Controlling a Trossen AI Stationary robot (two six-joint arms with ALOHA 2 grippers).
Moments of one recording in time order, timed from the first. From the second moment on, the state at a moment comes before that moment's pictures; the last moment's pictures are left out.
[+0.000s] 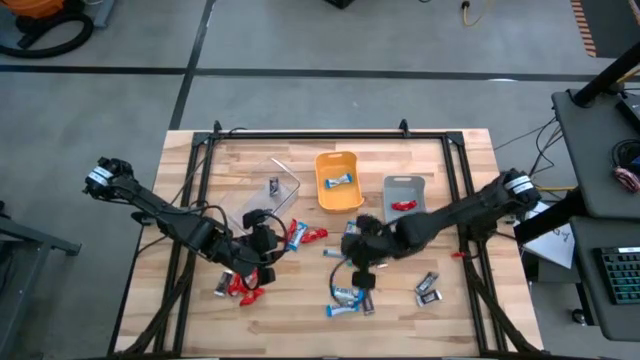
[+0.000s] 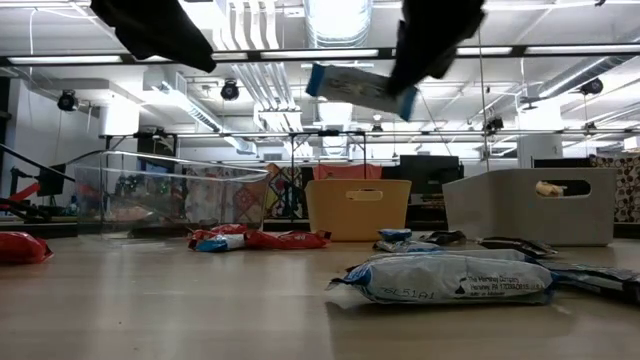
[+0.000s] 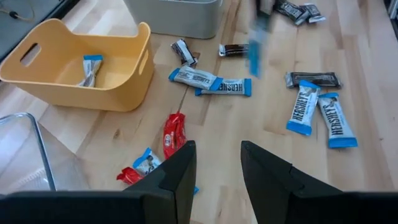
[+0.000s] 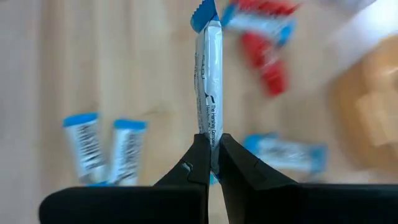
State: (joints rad) left arm -0.51 1.29 0.92 -0.44 -0.59 -0.52; right arm 0.30 1.66 1.32 -0.66 0.20 0.35
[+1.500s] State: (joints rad) left arm -0.53 1.29 0.92 -0.43 -0.56 -0.59; right arm -0.29 1.68 1.32 -0.67 0.25 -0.19
